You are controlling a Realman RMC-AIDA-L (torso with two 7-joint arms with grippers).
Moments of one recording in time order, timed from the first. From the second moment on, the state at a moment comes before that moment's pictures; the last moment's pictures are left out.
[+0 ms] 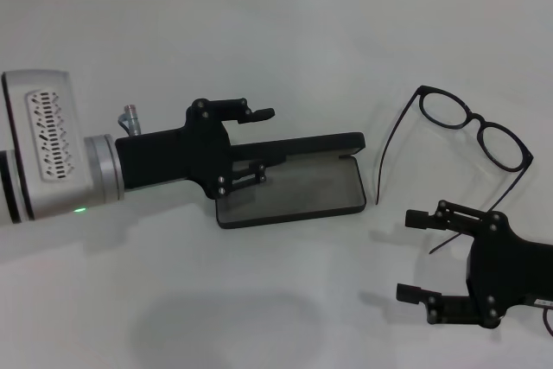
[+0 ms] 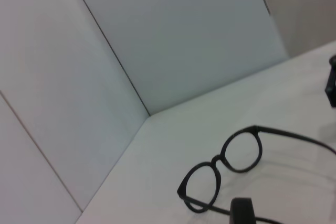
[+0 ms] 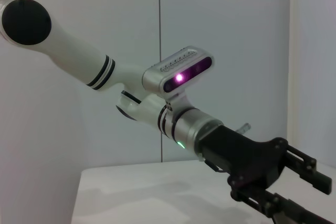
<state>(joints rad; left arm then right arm) -0.40 -2.09 1.03 0.60 1.62 1.39 -0.55 0.37 2.02 -1.20 -0.41 -1.49 -1.65 0.75</state>
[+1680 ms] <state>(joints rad) -0.11 -2.06 0.76 0.76 1.89 1.77 -1.13 0.36 1.96 -1.18 -0.70 -1.56 -1.59 1.23</state>
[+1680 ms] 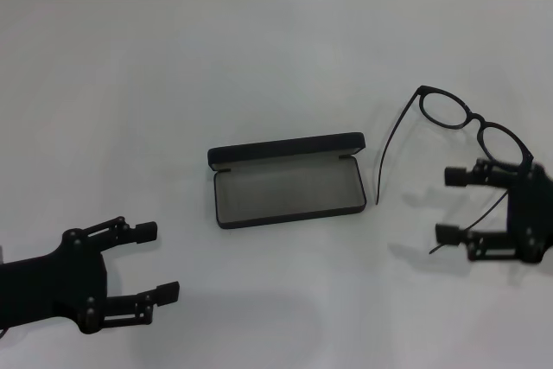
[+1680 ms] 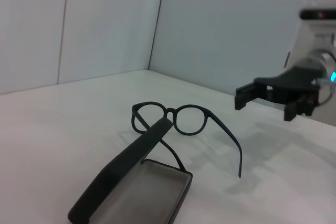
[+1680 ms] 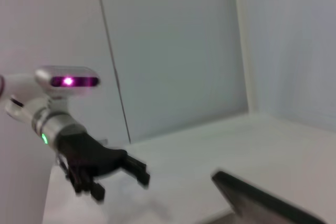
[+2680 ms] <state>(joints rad) -0.12 -2.06 0.77 0.77 1.89 1.77 -1.13 0.86 1.94 -1.02 -1.09 -2.56 -1.72 2.31</state>
